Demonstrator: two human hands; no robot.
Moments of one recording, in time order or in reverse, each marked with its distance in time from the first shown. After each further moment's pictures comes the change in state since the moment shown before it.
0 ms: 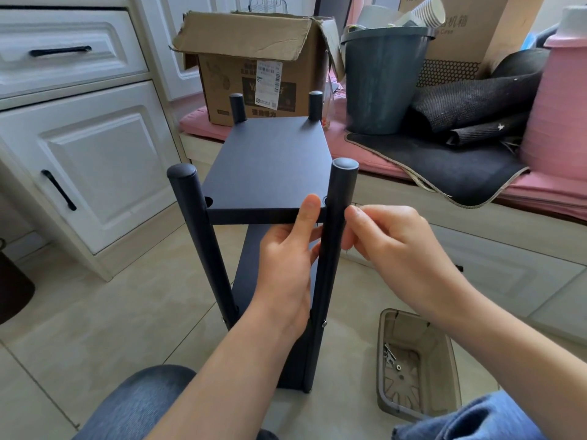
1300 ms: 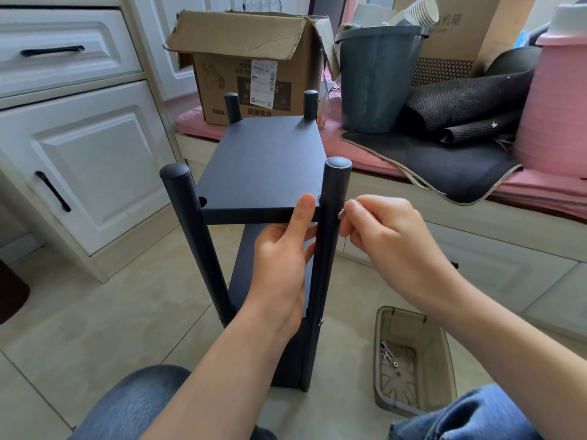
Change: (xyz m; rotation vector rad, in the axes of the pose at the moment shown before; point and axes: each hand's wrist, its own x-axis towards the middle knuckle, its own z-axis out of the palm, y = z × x) left_hand -0.001 -0.001 0.000 0.017 -0.010 0.013; right_hand 0.005 -0.001 -0.001 0.029 0.035 0.018
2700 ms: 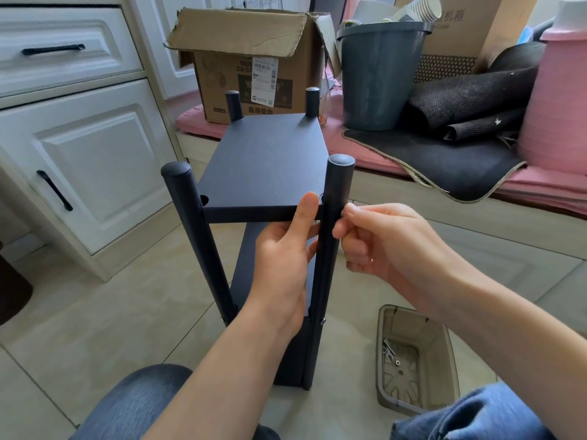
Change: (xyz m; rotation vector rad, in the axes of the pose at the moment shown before) left_hand 0.001 -0.001 -0.003 0.046 0.023 0.001; right_hand -0.003 -0.007 -0.003 0.519 -0.282 0.367
